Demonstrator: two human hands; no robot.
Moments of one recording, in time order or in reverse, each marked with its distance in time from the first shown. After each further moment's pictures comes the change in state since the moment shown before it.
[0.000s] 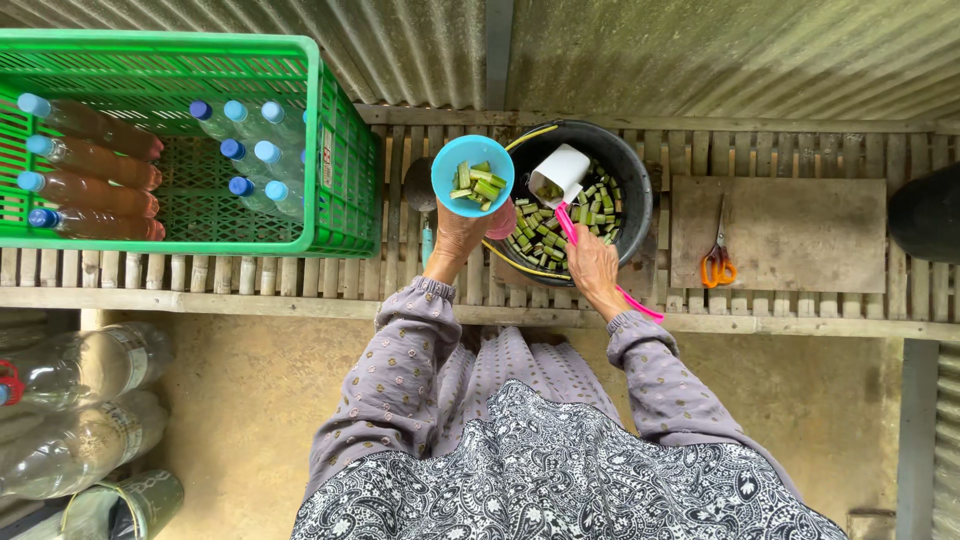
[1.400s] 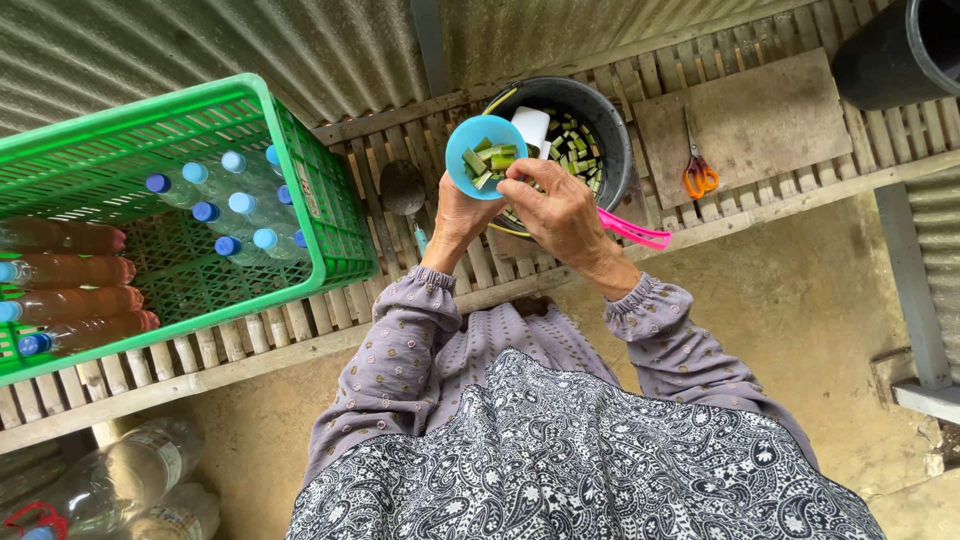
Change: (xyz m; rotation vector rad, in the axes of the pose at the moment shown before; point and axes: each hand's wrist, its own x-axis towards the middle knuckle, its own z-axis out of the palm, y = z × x) left_hand 0.008 0.027 -0.018 -0.025 -0.362 -0.062; right_hand 0.006 -0.207 -0.171 0.162 0.419 -0.467
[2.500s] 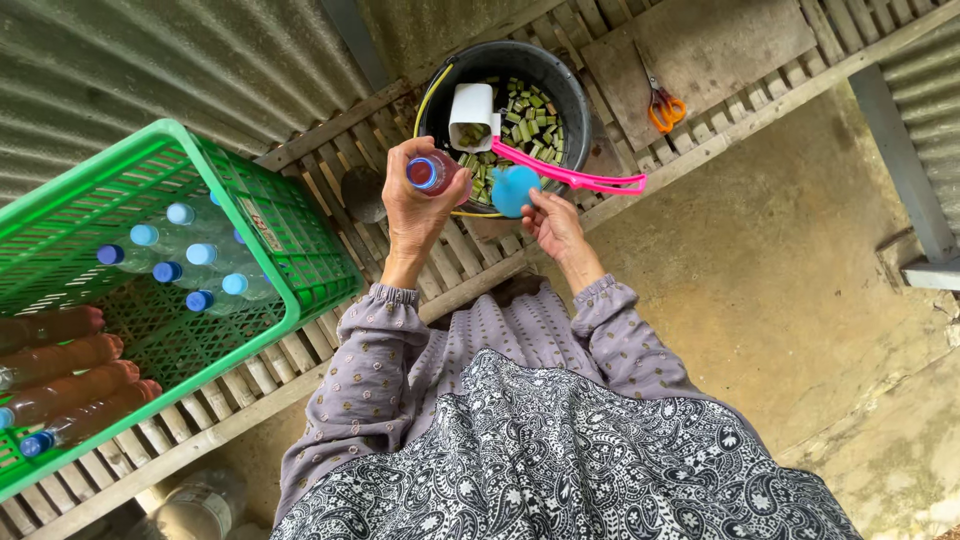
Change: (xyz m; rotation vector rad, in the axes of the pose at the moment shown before) left_hand -0.006 0.027 -0.014 0.260 0.016 0.071; right_hand -0.205 0.109 0.136 1.445 0.661 1.539
